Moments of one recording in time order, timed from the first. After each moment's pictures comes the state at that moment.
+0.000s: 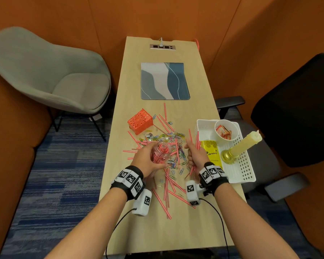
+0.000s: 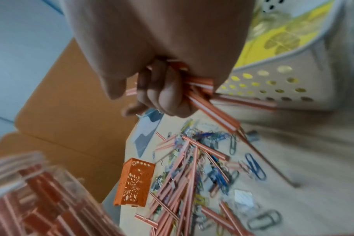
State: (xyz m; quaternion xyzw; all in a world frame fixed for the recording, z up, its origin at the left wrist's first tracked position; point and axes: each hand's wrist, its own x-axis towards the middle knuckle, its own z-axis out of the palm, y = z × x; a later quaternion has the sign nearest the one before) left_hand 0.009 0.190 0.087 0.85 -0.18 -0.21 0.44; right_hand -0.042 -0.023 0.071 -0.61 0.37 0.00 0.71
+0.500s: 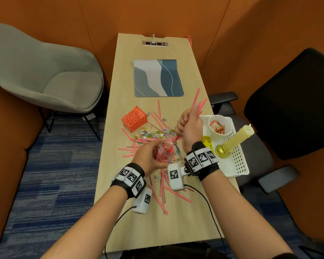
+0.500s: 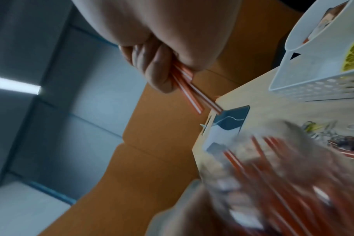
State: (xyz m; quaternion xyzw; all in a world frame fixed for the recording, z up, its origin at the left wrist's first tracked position) left_hand -0.001 0.174 0.092 0.84 -0.22 -0.21 0.45; right_hand -0.017 0.029 0.195 -0.54 0.22 -0.22 0.78
